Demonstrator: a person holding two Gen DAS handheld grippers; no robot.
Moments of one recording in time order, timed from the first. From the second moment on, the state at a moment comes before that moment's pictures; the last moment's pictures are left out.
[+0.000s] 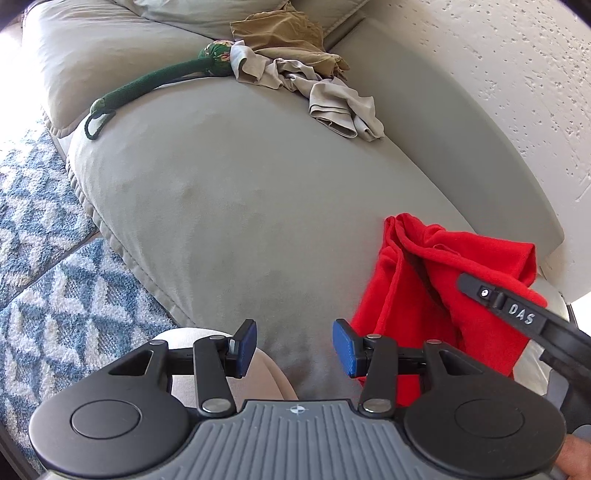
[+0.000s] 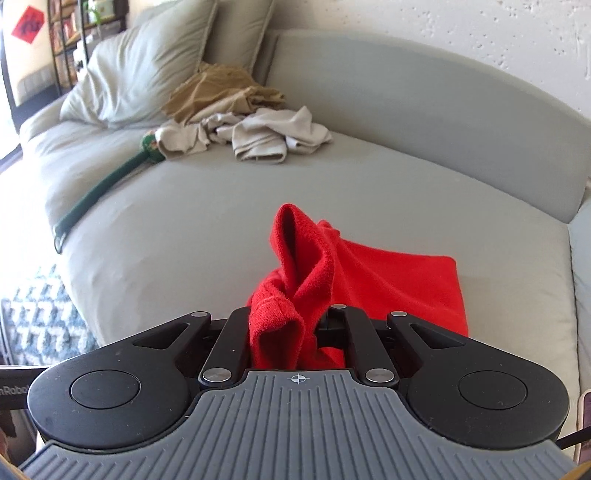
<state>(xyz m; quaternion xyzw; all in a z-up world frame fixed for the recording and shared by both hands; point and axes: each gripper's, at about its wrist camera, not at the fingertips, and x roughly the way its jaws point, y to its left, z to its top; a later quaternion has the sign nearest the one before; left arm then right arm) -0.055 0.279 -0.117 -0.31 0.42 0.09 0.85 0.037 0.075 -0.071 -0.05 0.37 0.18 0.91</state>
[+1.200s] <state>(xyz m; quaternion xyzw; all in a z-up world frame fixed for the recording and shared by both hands) 0.014 0.161 -0.132 -0.10 0.46 -0.03 0.88 0.012 -0.060 -0.125 -0.03 0.47 0.20 0.86</state>
